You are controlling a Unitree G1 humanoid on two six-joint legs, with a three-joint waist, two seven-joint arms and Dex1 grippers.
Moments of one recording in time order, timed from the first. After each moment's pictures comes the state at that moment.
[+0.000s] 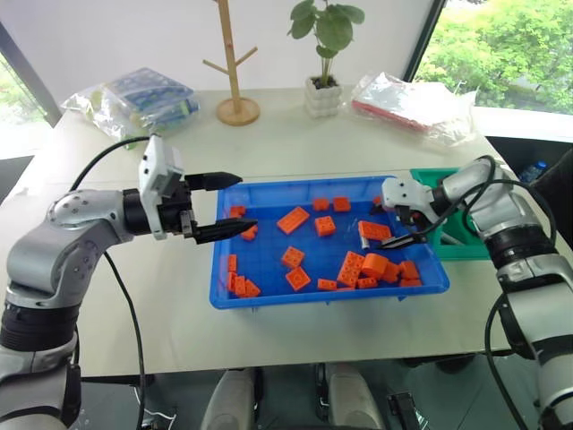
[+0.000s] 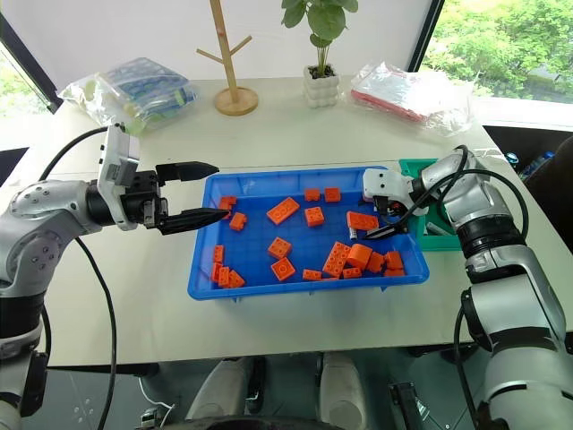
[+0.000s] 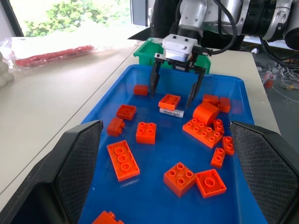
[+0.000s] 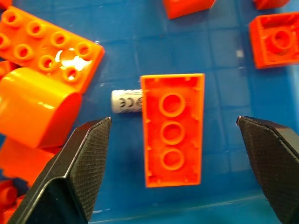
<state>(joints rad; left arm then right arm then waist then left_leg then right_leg) -0.48 0.78 0.11 -0.29 -0.71 0.63 -1.03 -0.94 -0.75 0.31 0.73 -0.14 -0.04 1.48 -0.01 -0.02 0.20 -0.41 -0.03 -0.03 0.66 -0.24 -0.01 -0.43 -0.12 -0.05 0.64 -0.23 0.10</state>
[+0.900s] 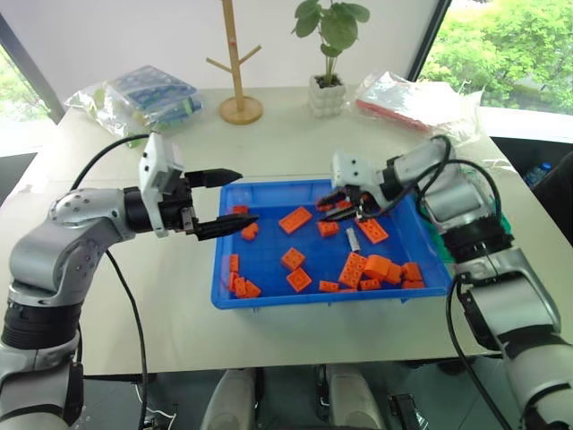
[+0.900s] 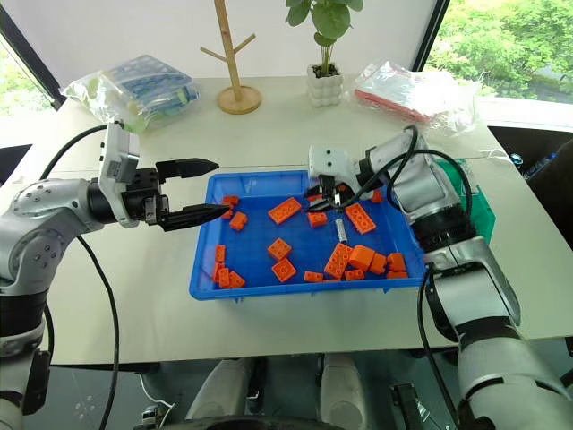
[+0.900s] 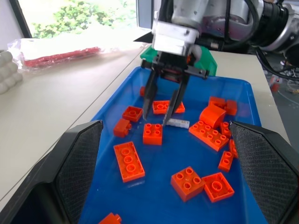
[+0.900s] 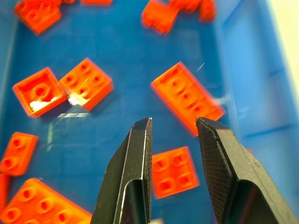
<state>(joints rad) -0.49 0.77 0.11 -0.28 -0.71 0.62 -1.02 -0.92 -0.59 0.31 0.29 -0.07 0.44 1.38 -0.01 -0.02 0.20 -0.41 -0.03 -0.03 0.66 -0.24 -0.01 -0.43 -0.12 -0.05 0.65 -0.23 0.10</state>
